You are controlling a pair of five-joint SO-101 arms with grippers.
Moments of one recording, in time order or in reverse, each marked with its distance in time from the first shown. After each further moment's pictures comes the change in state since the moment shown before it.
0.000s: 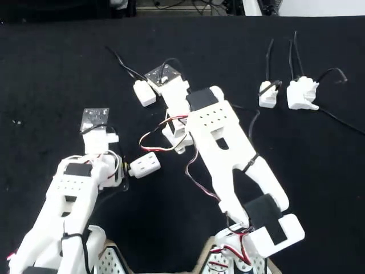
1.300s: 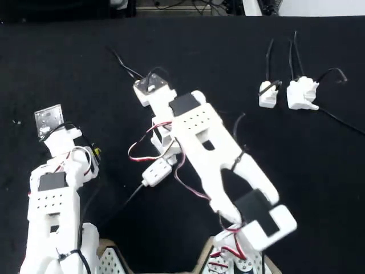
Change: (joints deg) left arm -15.4 -13.5 1.8 1.6 3.9; right arm -5.5 5.4 -0.2 1.3 -6.1
